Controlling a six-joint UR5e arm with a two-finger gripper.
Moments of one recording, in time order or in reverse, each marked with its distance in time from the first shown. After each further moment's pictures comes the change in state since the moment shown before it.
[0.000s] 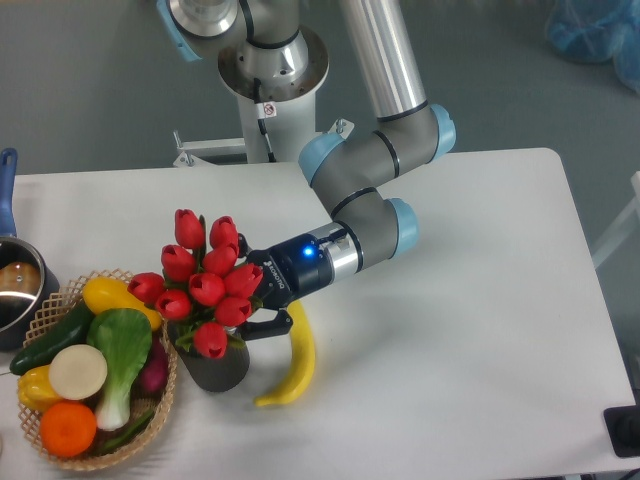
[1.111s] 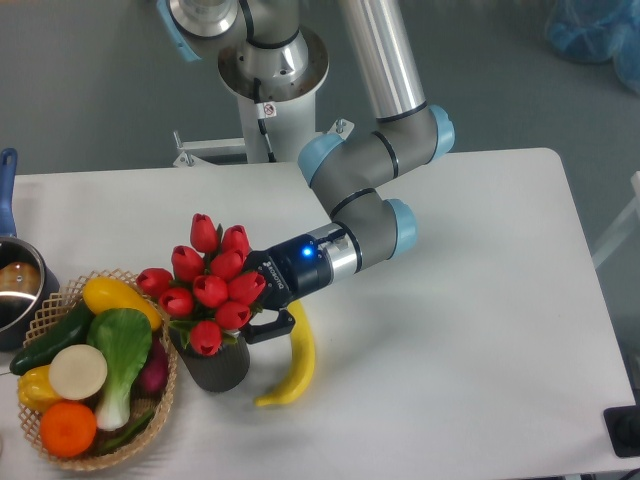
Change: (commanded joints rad) arm -0.002 0.002 0.000 0.000 0.002 0.000
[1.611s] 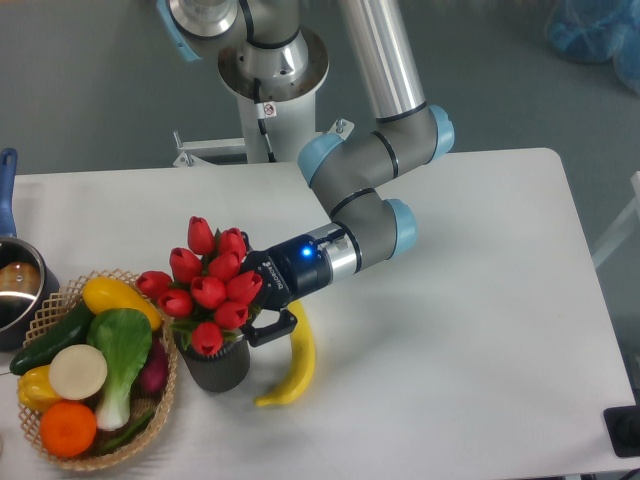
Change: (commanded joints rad) arm -0.002 0.000 0.000 -0.003 0.017 0.000
